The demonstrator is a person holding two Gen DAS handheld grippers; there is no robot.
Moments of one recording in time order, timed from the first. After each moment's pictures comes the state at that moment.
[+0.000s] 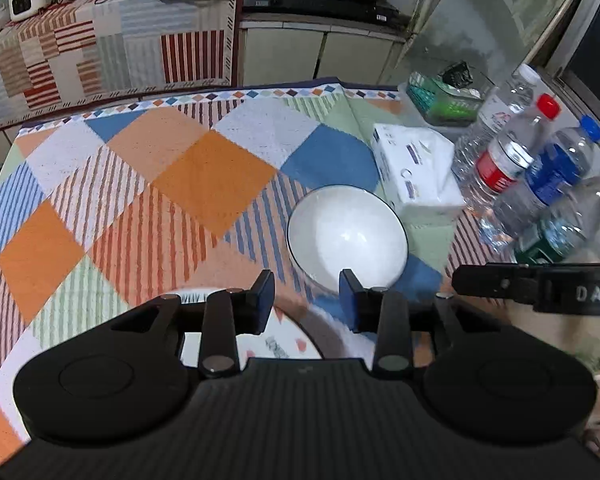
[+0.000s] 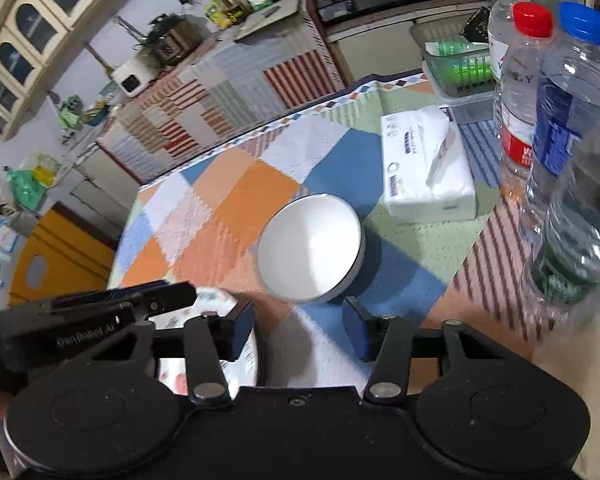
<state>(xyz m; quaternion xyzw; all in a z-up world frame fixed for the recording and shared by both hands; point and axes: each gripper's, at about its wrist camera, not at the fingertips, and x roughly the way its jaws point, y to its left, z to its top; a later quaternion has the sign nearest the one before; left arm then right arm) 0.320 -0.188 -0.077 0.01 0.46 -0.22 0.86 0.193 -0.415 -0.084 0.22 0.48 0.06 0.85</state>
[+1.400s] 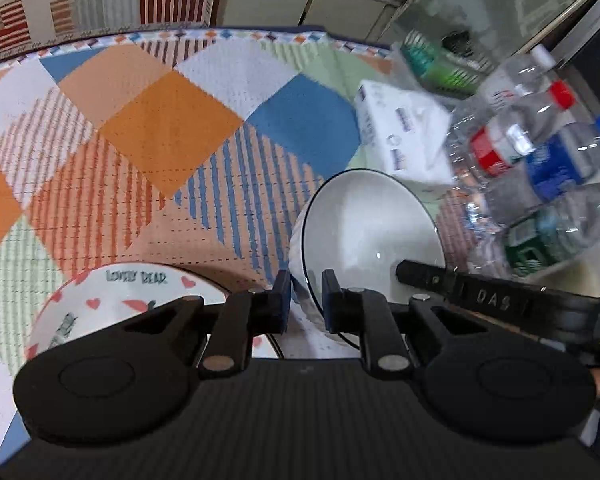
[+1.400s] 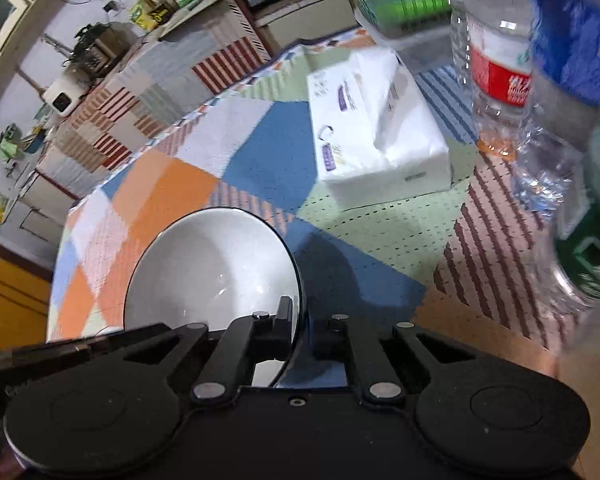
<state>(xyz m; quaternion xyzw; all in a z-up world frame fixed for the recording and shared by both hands) 0.336 -0.207 -0.104 -0.04 0.53 -0.24 0.81 0.228 -0.425 -0.155 0.25 0.50 -0.02 0.83</state>
